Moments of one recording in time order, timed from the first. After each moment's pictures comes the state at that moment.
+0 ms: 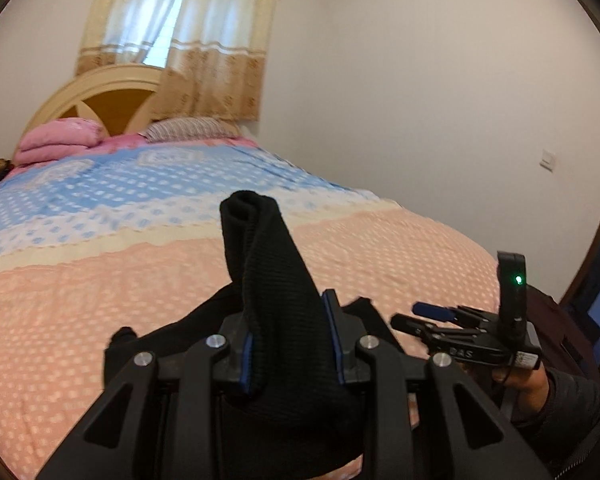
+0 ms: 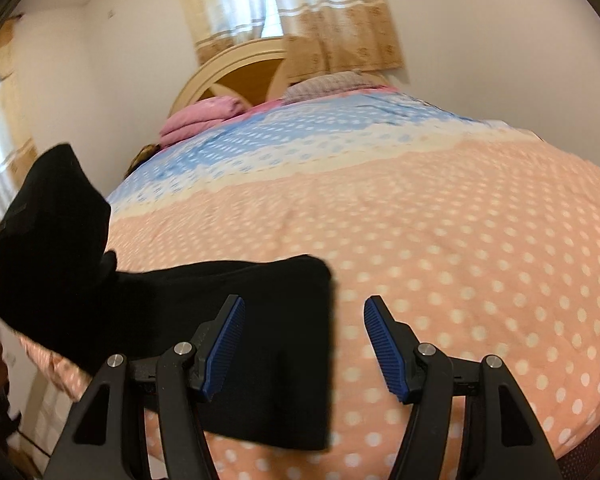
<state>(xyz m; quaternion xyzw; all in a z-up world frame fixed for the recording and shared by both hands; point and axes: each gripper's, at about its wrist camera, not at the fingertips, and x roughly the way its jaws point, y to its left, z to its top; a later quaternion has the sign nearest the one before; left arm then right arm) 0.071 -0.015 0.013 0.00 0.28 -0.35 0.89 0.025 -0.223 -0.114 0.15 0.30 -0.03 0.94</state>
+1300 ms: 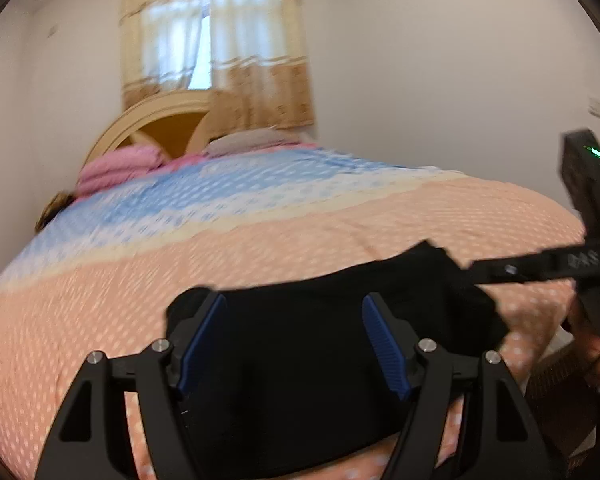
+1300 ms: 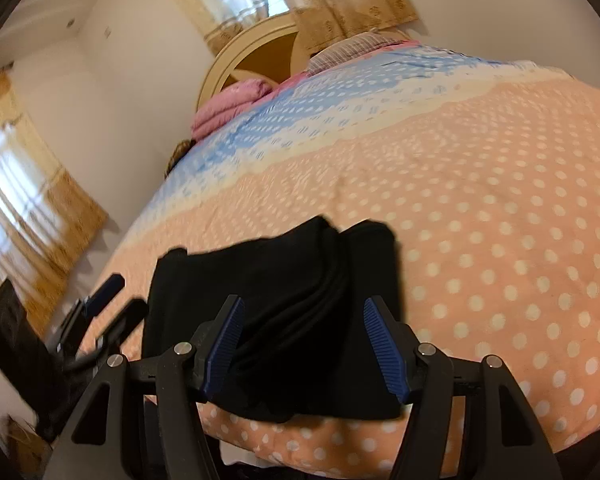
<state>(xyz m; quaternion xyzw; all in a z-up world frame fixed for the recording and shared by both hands) 0.041 -0.009 -0.034 0.07 0.23 -0.21 0.95 0.030 -0.199 -0.112 0.22 0.35 0.07 0.91</state>
